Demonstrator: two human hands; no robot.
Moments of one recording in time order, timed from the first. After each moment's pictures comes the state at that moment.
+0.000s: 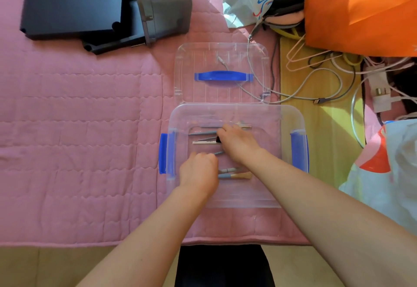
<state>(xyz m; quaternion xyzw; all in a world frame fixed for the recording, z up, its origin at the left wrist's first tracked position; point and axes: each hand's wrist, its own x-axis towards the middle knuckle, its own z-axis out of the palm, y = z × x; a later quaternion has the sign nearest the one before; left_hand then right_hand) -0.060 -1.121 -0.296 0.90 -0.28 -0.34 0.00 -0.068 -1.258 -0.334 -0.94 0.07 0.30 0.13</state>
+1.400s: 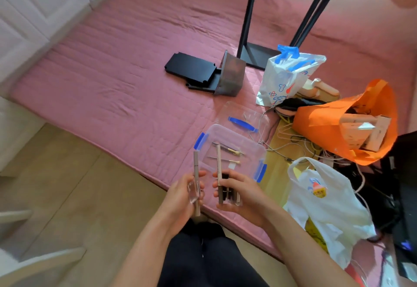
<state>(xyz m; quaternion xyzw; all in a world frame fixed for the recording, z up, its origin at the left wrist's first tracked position) -0.229 -1.058 0.035 0.51 0.28 -0.31 0.75 -0.227 -1.232 0.055 -0.46 0.26 0.35 0.77</state>
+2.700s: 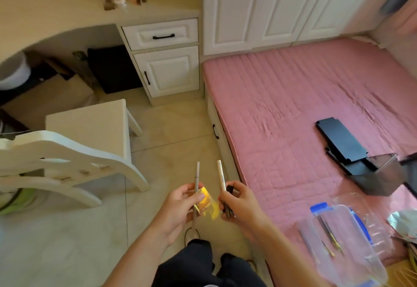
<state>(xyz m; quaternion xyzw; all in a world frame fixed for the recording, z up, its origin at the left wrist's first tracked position) -0.420 -0.749 0.113 0.45 0.46 0.00 0.77 -0.304 -0.867 0.111 -0.66 0.01 0.51 0.55</state>
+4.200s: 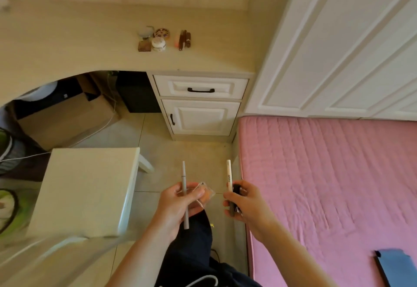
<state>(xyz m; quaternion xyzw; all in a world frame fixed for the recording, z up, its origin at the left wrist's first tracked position) -0.158 -0.385 0.096 0.34 0.56 0.17 0.74 -0.002 -0.473 0.107 -0.67 -0.05 0.57 0.47</state>
